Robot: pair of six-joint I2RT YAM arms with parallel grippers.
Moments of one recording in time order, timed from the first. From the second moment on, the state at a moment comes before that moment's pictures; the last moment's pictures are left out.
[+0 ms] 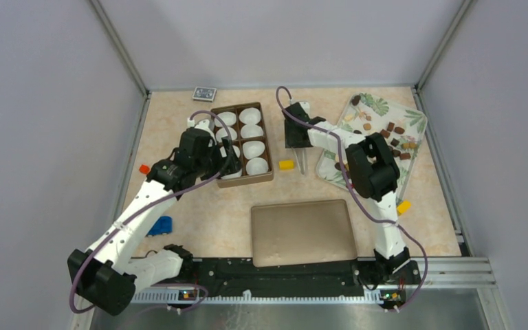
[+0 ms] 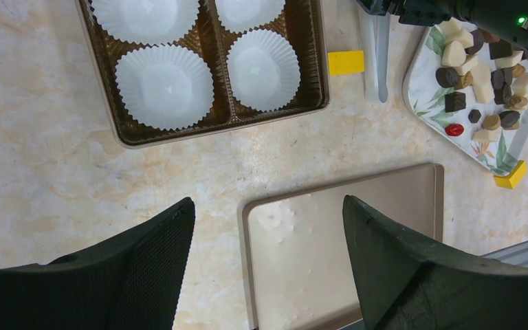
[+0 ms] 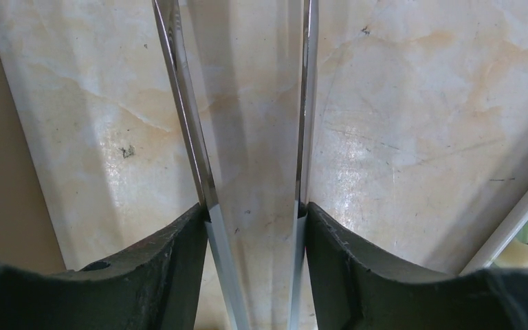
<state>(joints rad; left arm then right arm) -0.44 1.08 1.00 -0.64 0.02 -0.61 0.56 2.19 1.65 -0.42 0.30 0.42</state>
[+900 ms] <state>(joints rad) -0.43 1.08 1.00 -0.64 0.01 -0.58 0.58 2.18 1.82 -0.62 0.27 0.30</state>
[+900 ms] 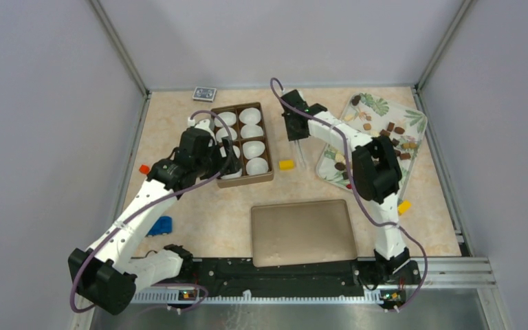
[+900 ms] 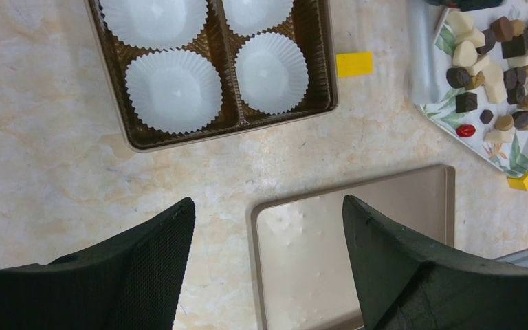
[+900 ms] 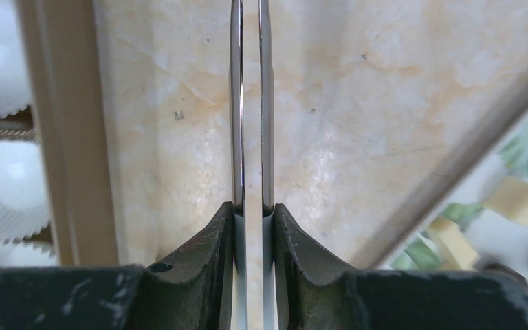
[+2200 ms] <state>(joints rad) -0.26 1.26 1.04 -0.61 0.03 -0.52 0.37 1.07 0.98 -0.96 0.12 0.43</state>
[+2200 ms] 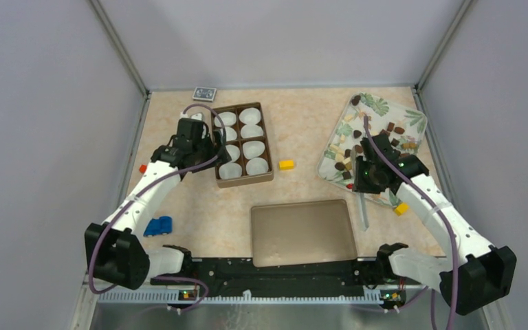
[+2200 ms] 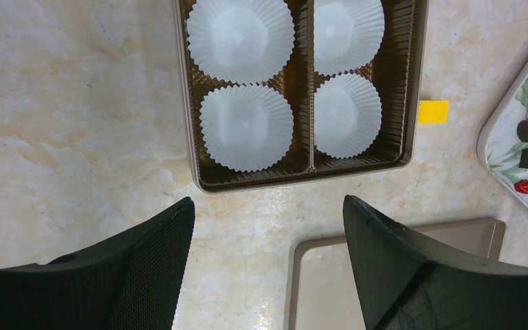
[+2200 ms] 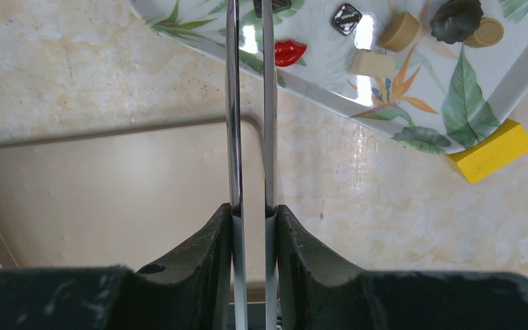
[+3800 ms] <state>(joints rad) -0.25 1.34 1.07 -0.61 0.02 -0.49 0.38 1.25 0.99 -0.98 0.15 0.34</state>
